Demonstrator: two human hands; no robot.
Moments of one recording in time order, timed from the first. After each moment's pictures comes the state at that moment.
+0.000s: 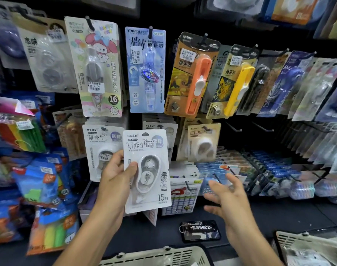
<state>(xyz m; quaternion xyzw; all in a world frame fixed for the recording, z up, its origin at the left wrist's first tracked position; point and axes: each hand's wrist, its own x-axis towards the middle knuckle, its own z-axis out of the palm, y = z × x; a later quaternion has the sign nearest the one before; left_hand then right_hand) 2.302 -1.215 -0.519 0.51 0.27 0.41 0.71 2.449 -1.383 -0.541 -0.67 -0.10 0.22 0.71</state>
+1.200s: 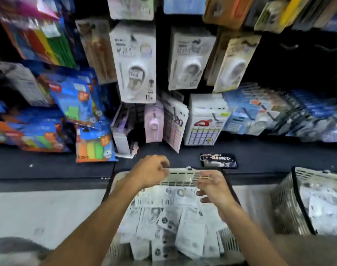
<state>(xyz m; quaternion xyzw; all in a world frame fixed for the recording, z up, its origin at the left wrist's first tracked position) 2.248 -1.221 -0.674 0.87 0.33 -0.03 0.35 2.382 -1.398 -0.703 -0.77 -0.09 0.40 0.49</state>
